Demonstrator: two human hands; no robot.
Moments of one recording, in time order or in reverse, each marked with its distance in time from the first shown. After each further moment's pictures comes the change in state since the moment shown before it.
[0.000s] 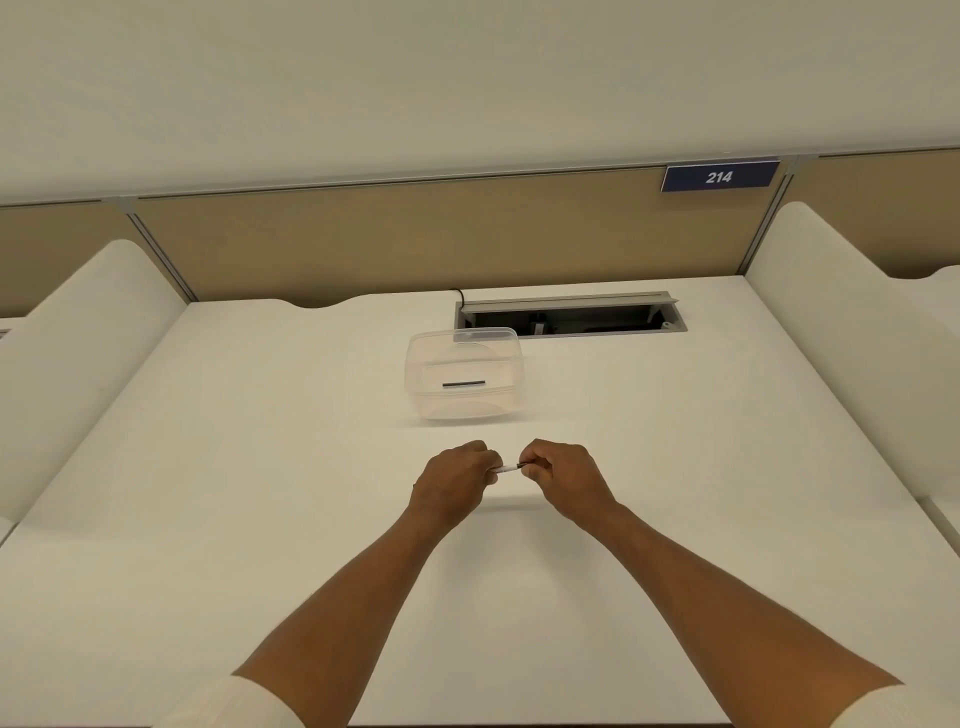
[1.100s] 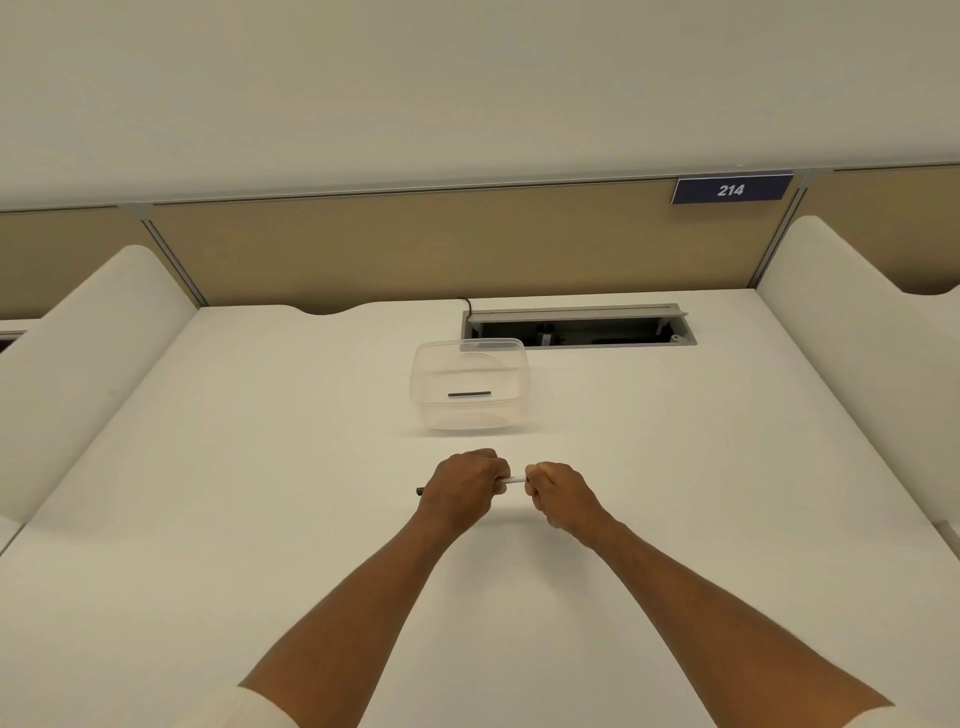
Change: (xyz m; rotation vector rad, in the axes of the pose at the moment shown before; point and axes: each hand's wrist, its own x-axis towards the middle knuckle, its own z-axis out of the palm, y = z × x) left_hand 0.011 0.004 -0.006 0.014 -0.016 0.017; right_hand 0.005 -0.007 0.007 0.289 -0.148 0.265
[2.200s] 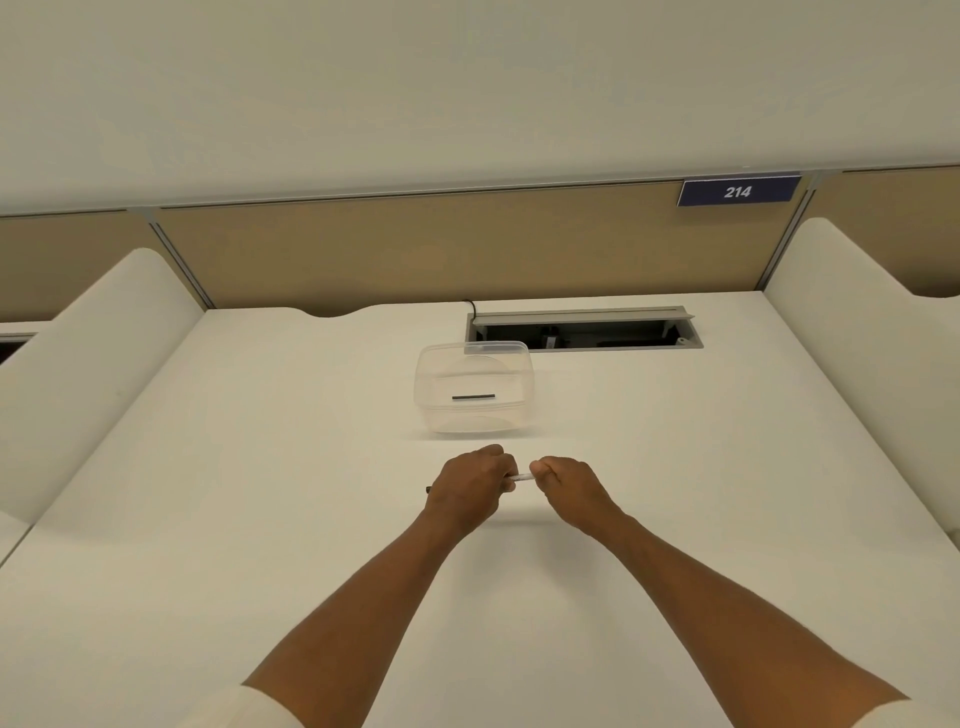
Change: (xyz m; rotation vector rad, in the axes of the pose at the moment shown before) left_hand 0.005 0.006 -0.004 0.014 0.048 0.011; right_hand 0.008 -0.005 -0.011 -0.276 0.053 -0.146
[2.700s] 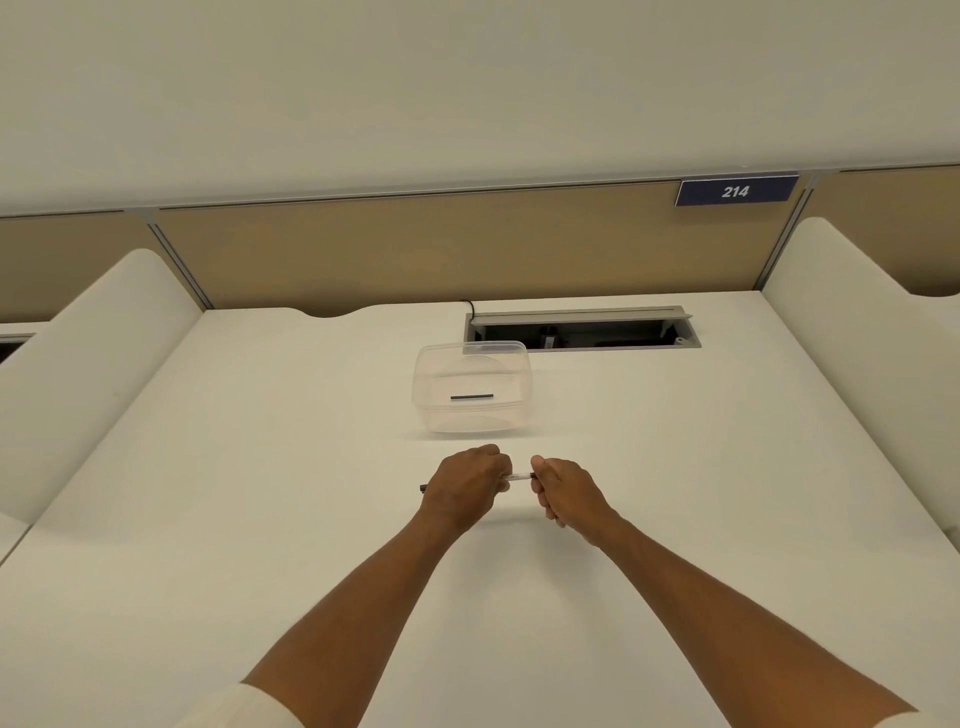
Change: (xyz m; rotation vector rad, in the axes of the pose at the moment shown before) left_hand 0.001 -0.002 -0.001 0.059 0.000 0.018; right_hand -0.007 -0.004 0.002 0.355 -0.044 0.234
